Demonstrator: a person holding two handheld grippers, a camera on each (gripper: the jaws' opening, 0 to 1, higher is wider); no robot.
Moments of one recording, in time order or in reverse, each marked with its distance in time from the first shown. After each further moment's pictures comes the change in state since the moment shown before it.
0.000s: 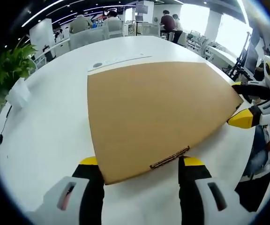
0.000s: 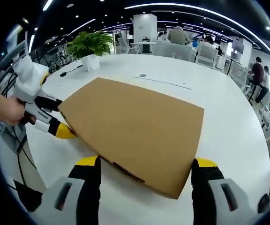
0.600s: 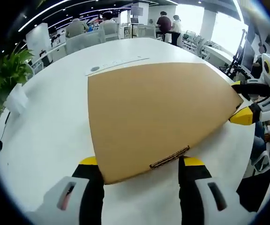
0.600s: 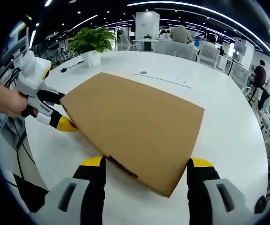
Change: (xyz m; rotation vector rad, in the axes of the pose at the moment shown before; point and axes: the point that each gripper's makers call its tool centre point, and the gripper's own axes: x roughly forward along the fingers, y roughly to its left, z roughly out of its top) left arm 0.005 0.005 0.009 0.041 -0.016 -0.015; right arm -0.005 -0.002 -0.003 -0.022 0.018 -0.001
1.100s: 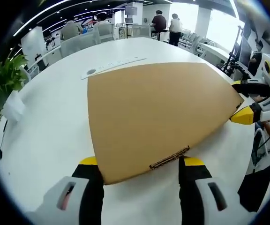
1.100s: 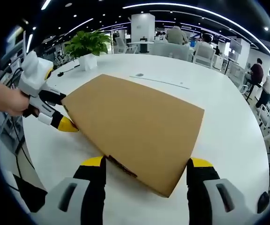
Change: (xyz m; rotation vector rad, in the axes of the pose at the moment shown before) left arm 0.005 0.008 0.006 0.036 0.000 -0.017; right arm 0.004 -0.002 0.003 0.033 -0.021 -0.022
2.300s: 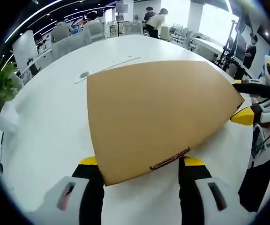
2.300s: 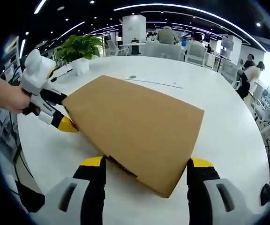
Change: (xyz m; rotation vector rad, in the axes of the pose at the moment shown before) left arm 0.011 0.008 0.016 0.050 0.027 -0.041; right arm 0.000 -0.003 0.003 0.060 -0.016 -0.061
